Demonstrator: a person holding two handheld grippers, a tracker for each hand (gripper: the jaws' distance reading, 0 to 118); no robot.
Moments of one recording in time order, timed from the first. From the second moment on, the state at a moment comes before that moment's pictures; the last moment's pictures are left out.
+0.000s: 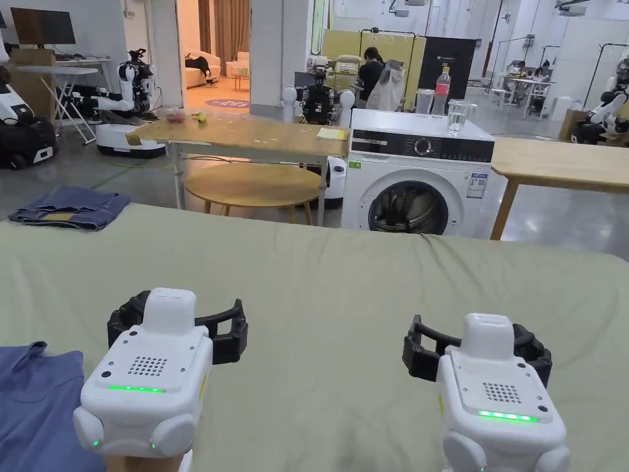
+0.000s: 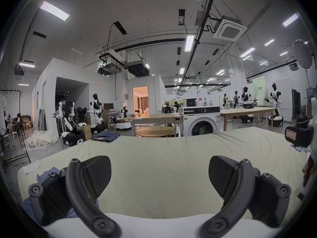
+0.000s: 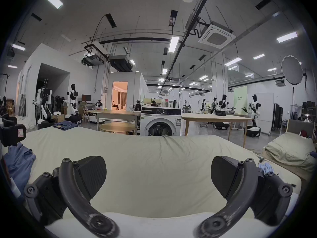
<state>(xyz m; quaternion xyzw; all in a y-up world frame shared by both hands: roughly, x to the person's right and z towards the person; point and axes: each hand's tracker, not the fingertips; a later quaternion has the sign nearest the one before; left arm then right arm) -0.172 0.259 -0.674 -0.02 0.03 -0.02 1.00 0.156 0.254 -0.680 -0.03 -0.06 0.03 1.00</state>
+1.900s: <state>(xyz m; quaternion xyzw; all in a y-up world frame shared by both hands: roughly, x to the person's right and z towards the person) -0.174 0.257 -0.673 -0.04 0.02 0.00 1.00 0.151 0.253 -0.677 -0.04 -0.04 0.02 1.00</state>
